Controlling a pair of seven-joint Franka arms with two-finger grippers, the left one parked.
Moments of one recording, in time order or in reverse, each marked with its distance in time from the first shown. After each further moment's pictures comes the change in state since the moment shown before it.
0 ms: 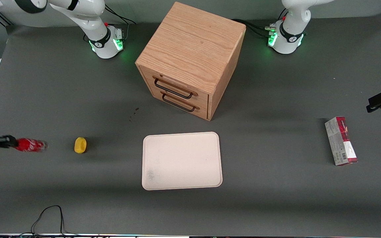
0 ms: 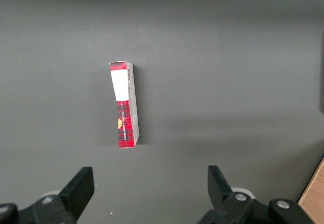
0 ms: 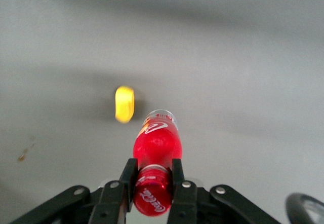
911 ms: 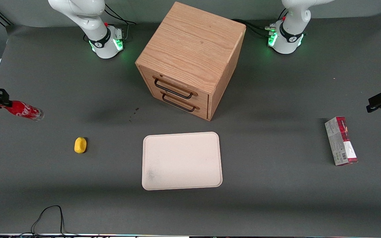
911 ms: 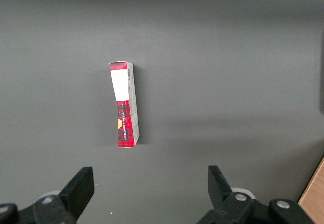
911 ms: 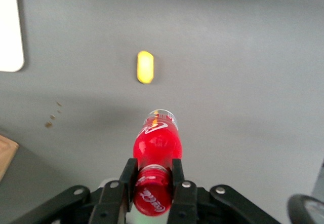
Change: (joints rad) arm 0.067 -0.344 0.015 -0.354 0.004 0.039 0.127
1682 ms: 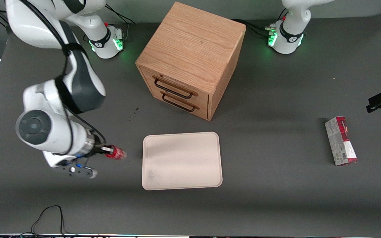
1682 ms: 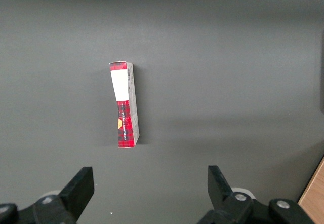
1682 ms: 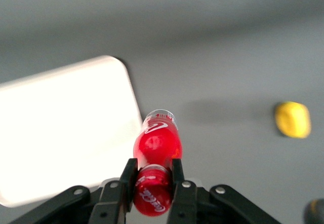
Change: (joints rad) arm 0.393 0.563 0.049 0.480 0.018 0.163 0.761
